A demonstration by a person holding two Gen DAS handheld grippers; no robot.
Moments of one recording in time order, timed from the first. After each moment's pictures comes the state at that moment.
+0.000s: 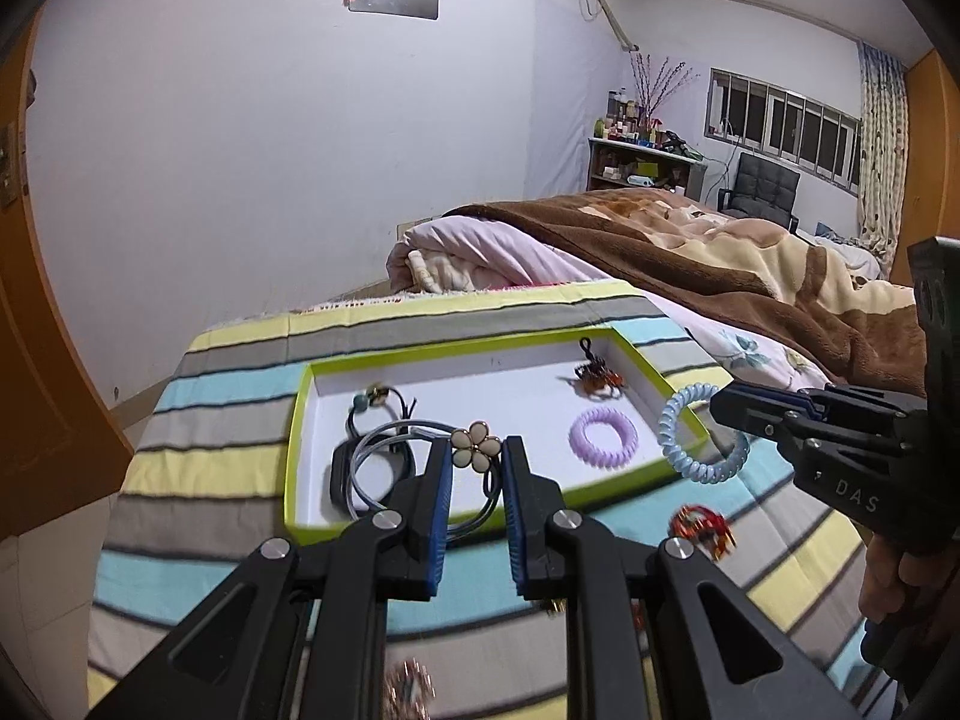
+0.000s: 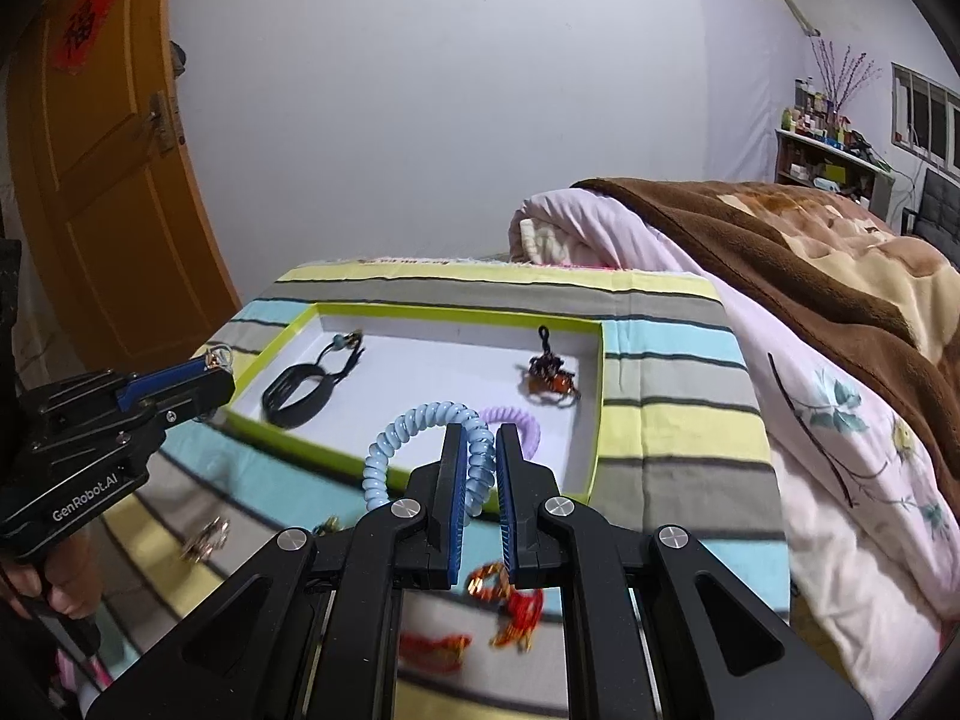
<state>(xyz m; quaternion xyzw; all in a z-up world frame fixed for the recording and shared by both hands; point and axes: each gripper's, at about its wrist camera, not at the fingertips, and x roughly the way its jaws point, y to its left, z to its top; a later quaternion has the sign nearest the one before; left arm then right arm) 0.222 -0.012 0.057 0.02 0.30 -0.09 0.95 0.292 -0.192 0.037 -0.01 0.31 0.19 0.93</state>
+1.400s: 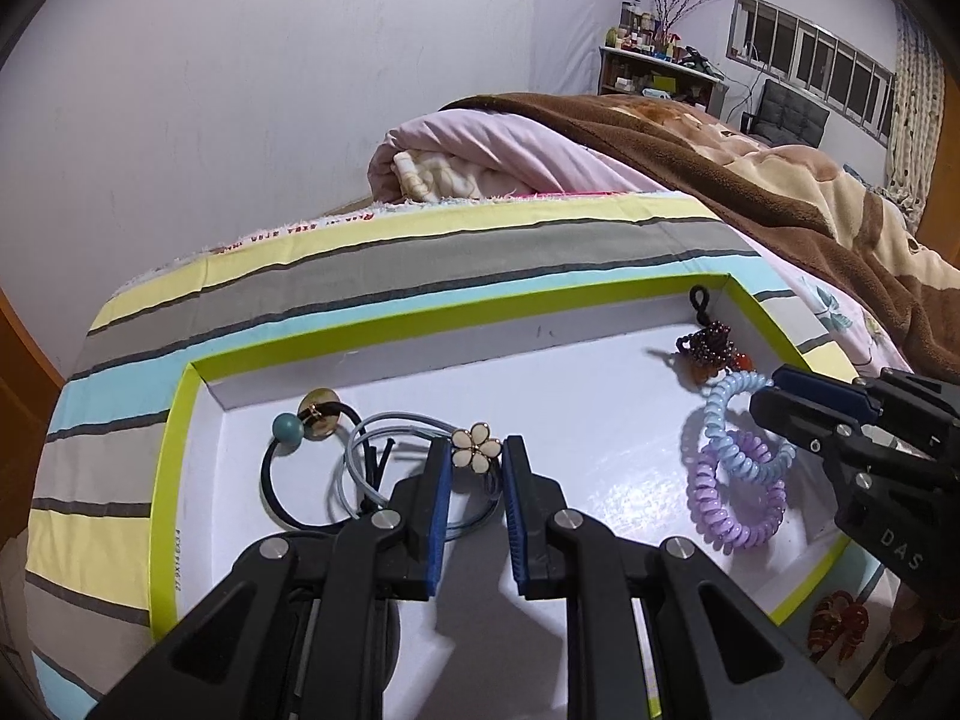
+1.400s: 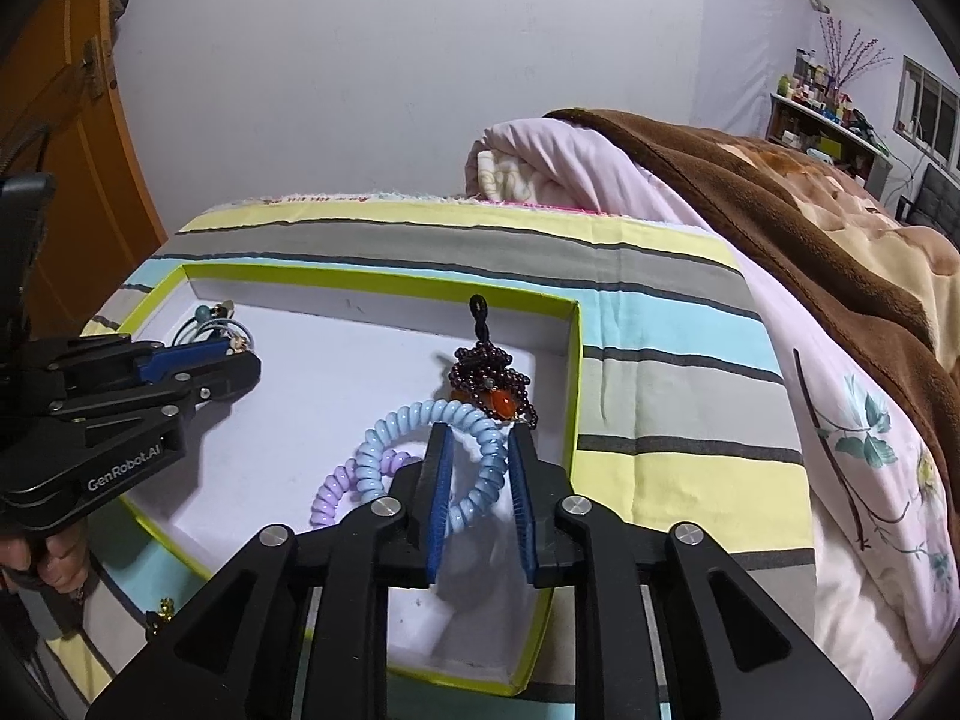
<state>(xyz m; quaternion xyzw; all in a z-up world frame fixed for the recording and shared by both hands) 0.342 -0.019 -0.013 0.03 0.41 -0.09 0.91 0.382 -0.180 -0.013 -0.04 0.37 0.15 0.91</state>
